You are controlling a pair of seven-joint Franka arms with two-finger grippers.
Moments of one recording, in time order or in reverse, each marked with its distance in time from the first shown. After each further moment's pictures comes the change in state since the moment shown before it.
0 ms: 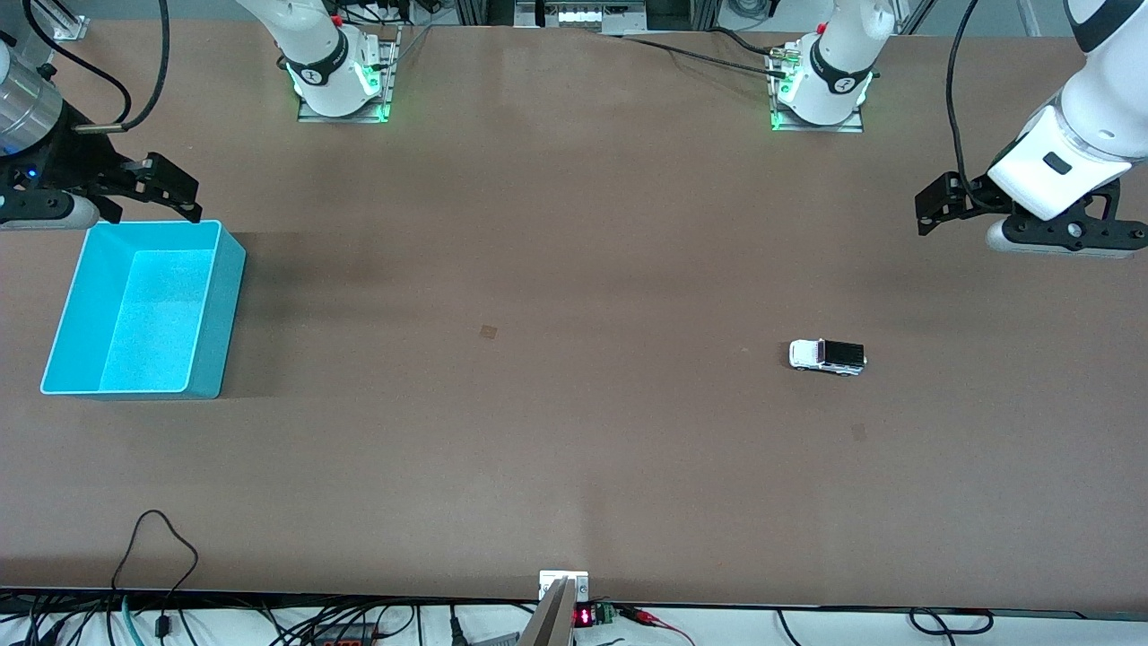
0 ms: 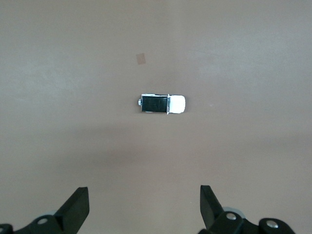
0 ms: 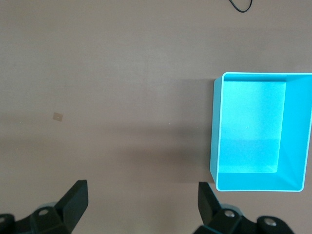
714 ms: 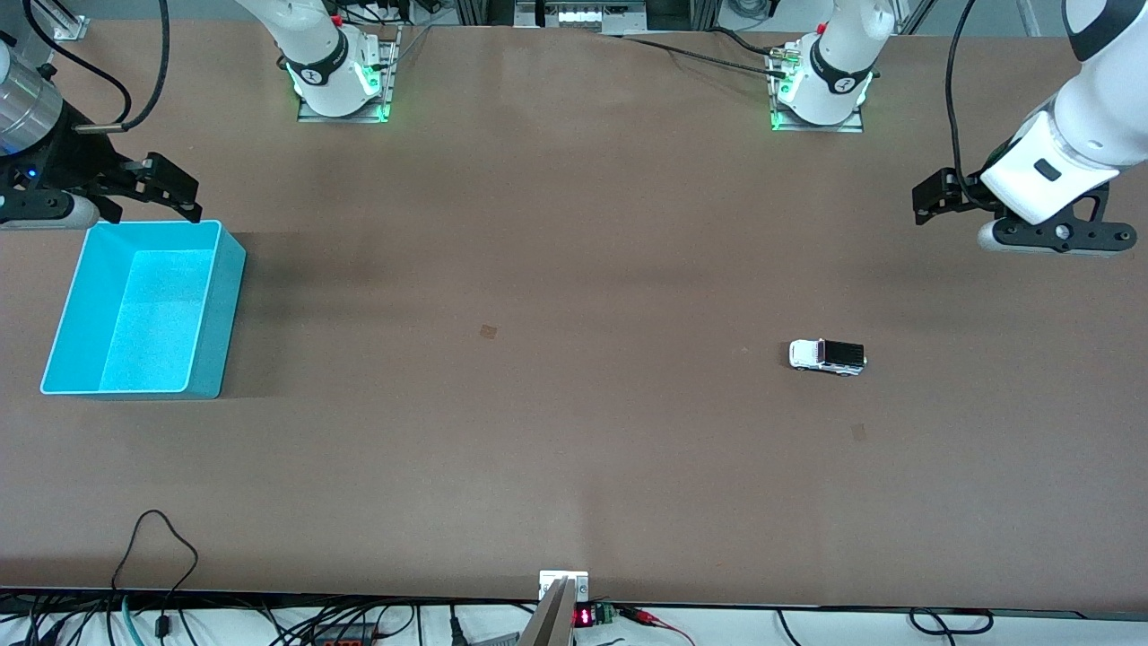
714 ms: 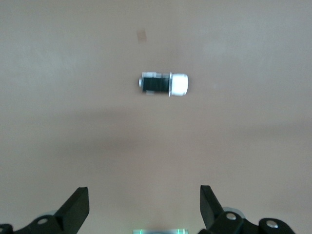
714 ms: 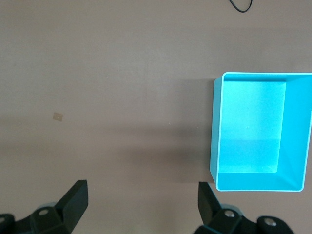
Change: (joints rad) left arm 0.002 0.013 0.002 0.001 0.000 -0.122 -0.001; right arm 0.000 0.000 0.000 0.000 0.000 0.000 0.000
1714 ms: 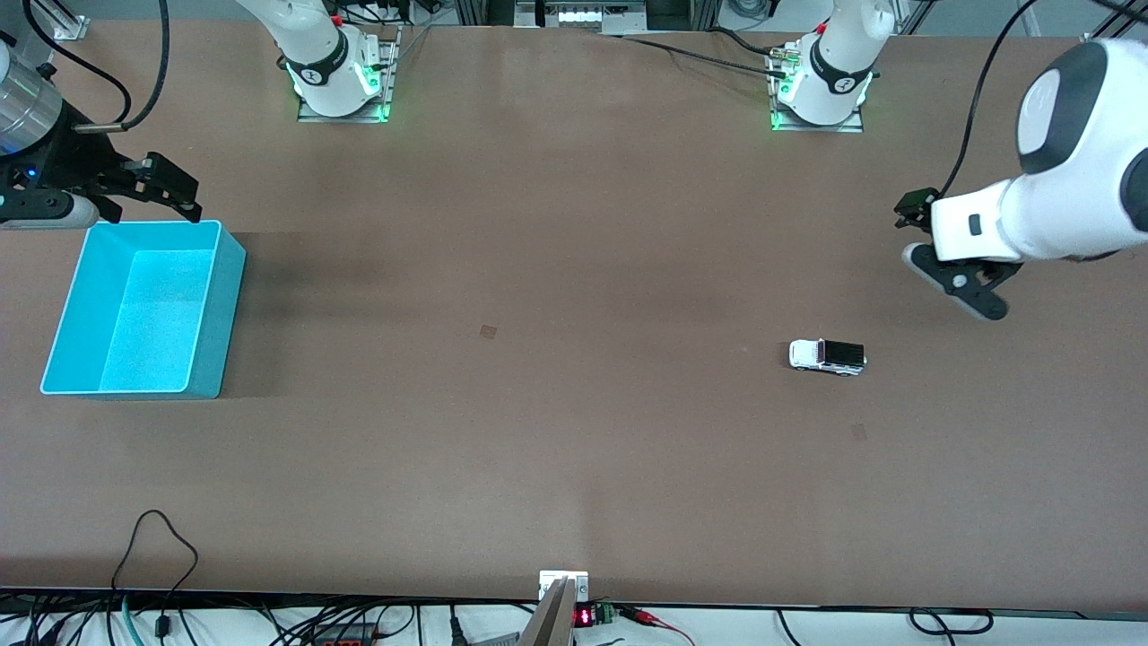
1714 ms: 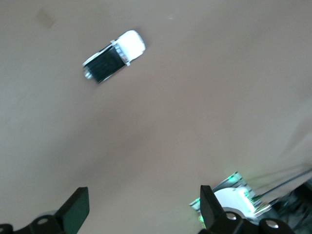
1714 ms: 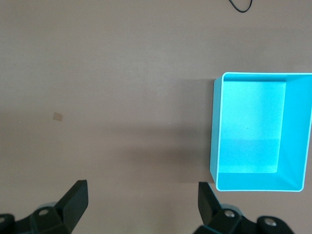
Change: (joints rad) left arm 0.018 0.181 0.004 -0.008 -0.003 0.006 0.719; right arm 0.000 -0.001 0.000 0.000 0.000 0.000 0.000
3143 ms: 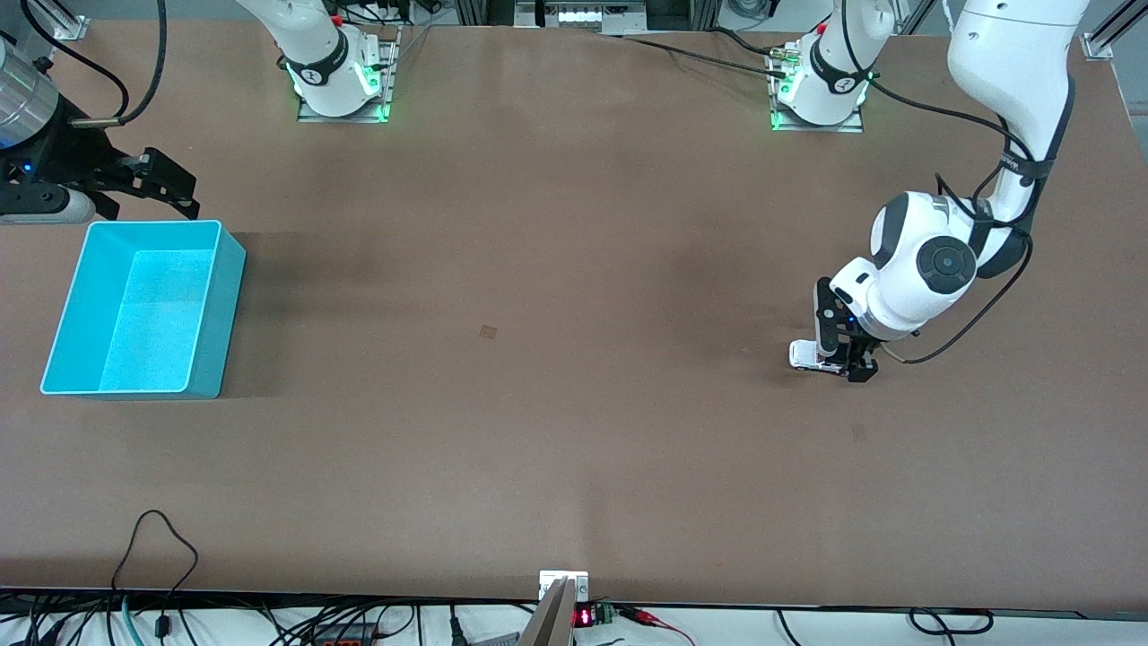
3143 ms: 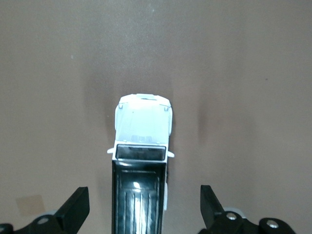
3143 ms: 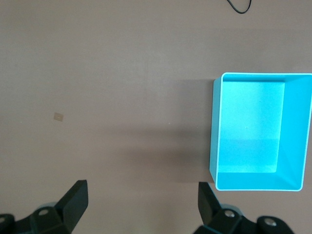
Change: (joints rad) left arm 0.019 0.238 -0.016 -0.447 0.088 1.064 0.772; right arm 0.000 -0.008 0.000 0.000 0.000 -0.003 0.000
